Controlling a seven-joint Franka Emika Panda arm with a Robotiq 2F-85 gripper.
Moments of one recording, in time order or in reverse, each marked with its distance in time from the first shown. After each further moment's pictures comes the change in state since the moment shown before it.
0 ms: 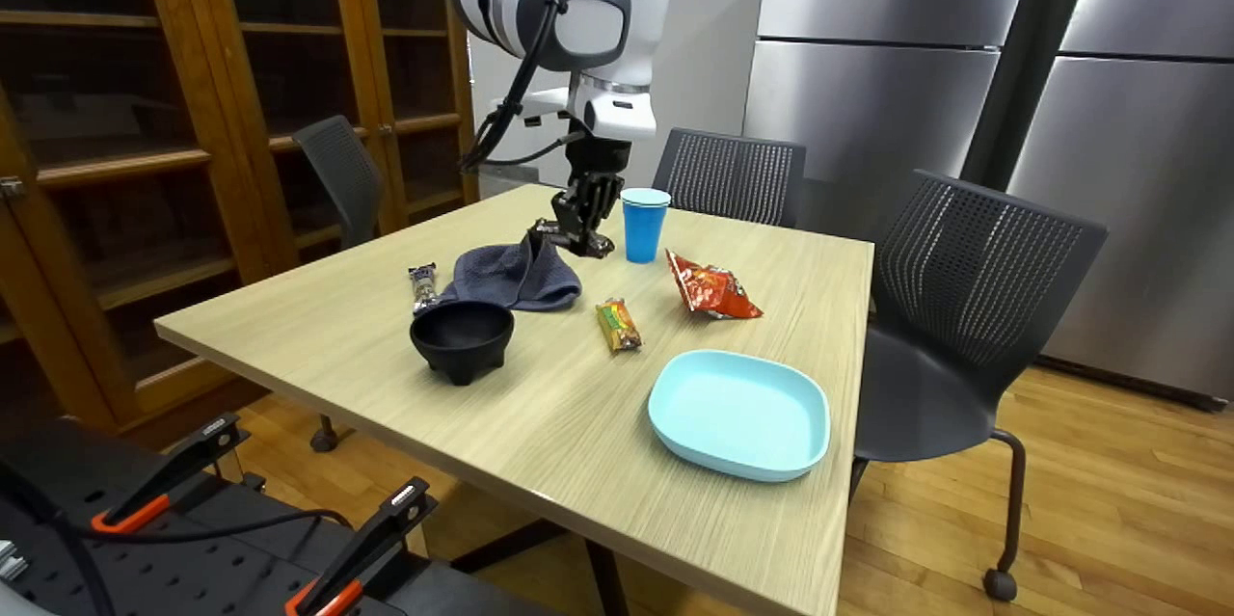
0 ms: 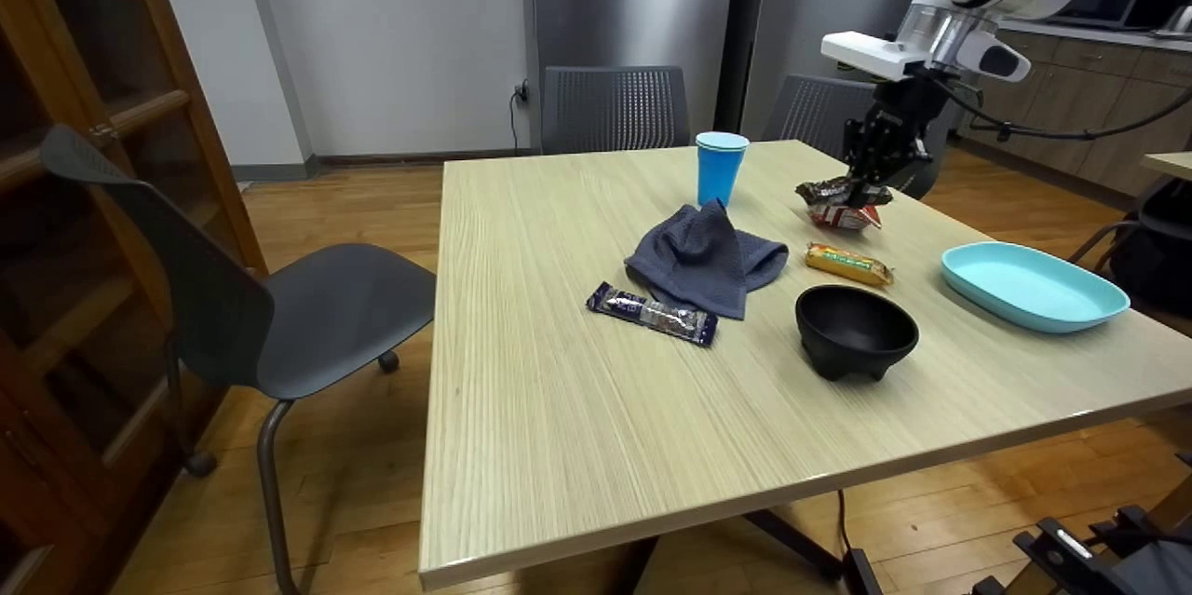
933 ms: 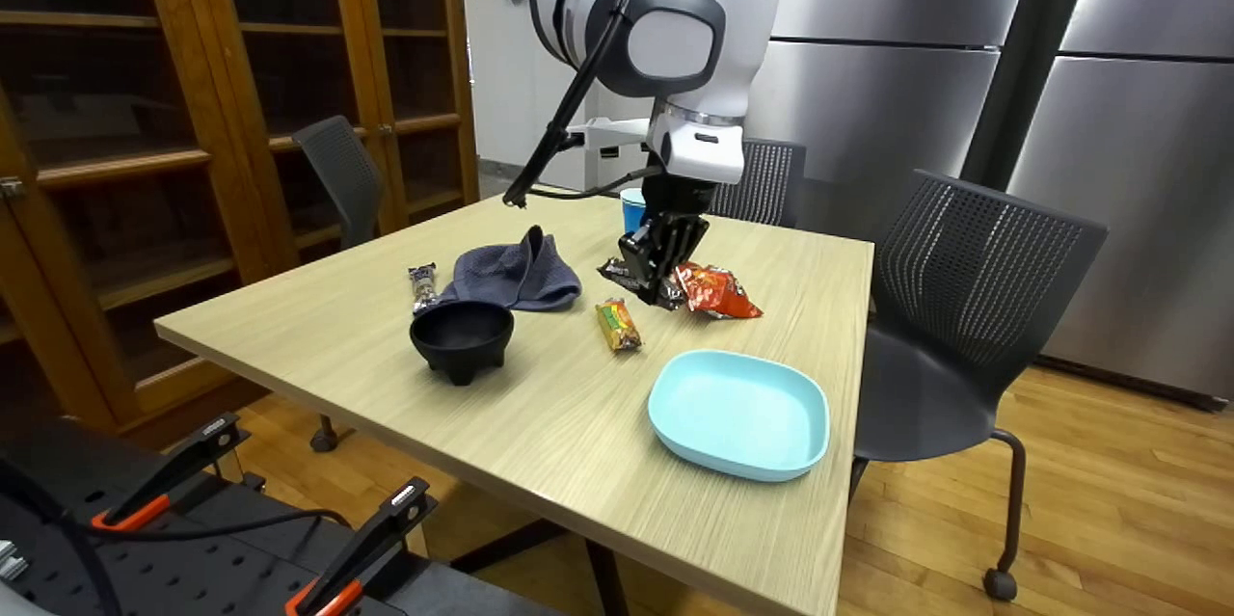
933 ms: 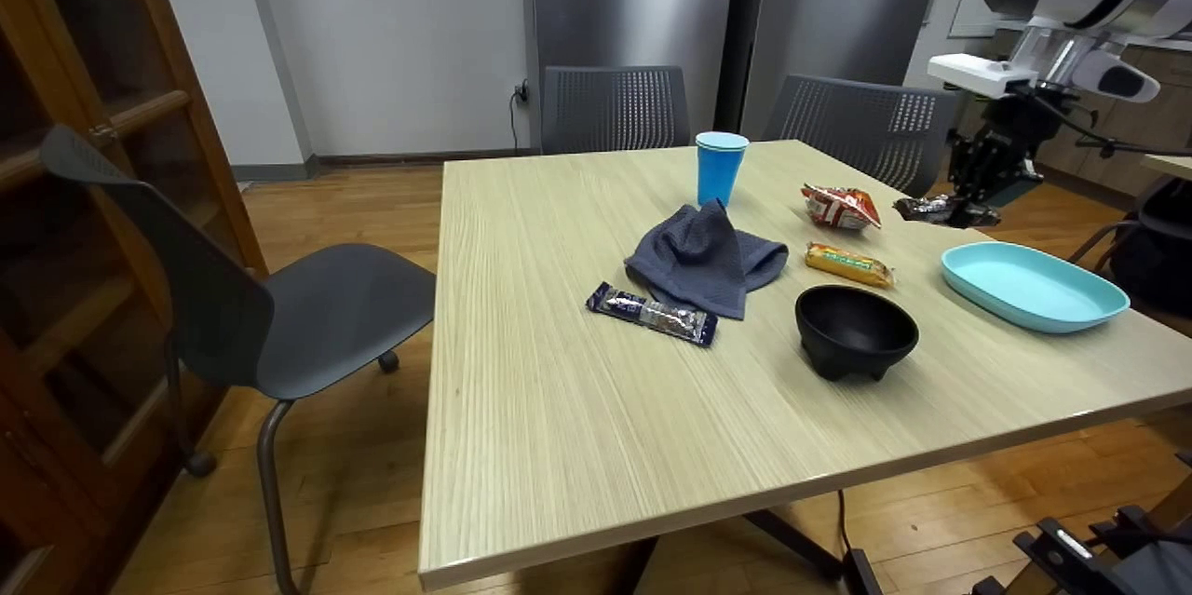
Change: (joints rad) arm -0.126 0.000 -0.092 -0.054 0.025 0.000 0.000
